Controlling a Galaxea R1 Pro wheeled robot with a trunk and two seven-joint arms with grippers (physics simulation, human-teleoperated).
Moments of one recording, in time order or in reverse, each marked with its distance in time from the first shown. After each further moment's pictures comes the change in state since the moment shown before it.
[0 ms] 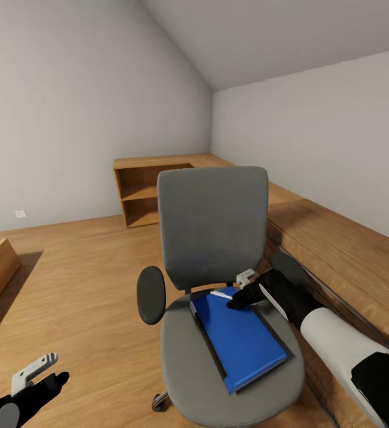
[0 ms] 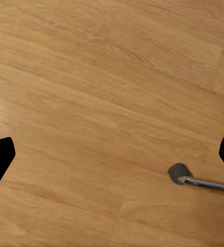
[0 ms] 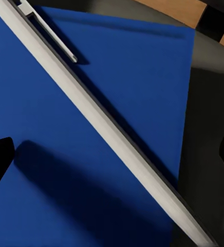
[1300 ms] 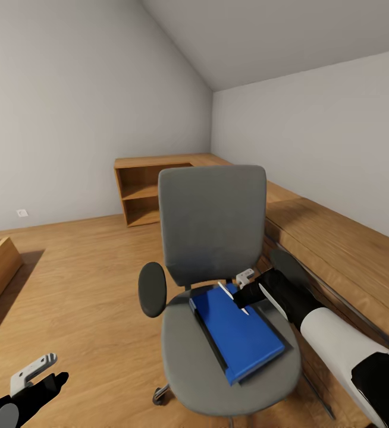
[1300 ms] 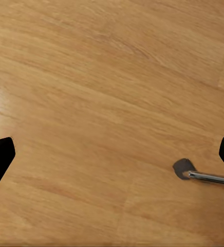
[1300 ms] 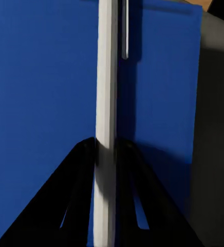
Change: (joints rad) left arm 0.000 0.000 0.003 0.002 -0.001 -0.003 0.001; right arm 0.000 0.000 0.001 -0.007 -0.002 0.004 0.000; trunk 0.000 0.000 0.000
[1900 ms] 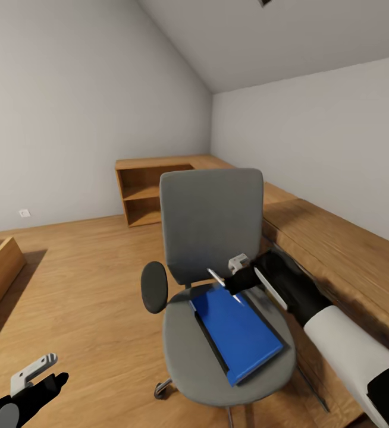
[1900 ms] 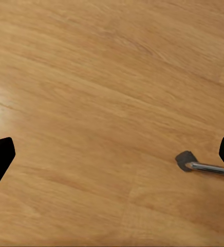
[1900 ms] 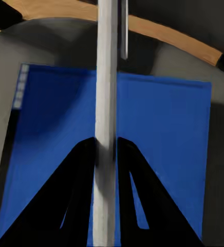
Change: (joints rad) left arm 0.000 0.001 -0.003 0.002 -0.001 0.001 0.004; right arm 0.022 -0.027 -0.011 -0.366 -0.036 0.271 -0.003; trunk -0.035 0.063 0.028
